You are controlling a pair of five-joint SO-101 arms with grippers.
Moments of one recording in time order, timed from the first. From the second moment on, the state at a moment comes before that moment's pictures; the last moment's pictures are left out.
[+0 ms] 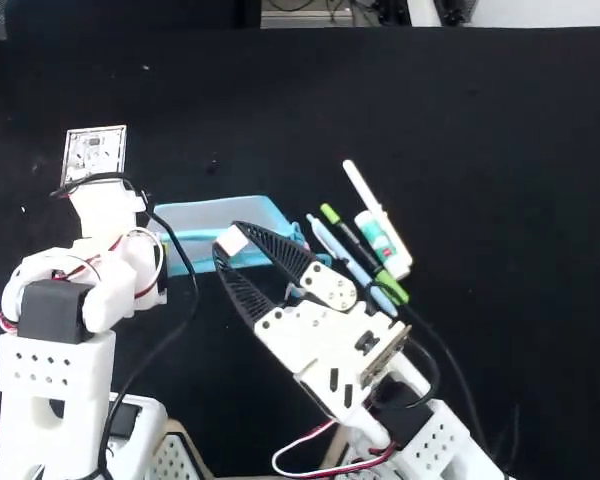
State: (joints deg) left arm 1.3 -53.3 30.0 86.3 8.8; right arm -44.0 -100.0 92.4 -0.3 2.9
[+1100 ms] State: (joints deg) left arm 4.7 -52.8 29.4 89.0 9.2; right arm -43.9 -66.3 75.6 0.7 2.9
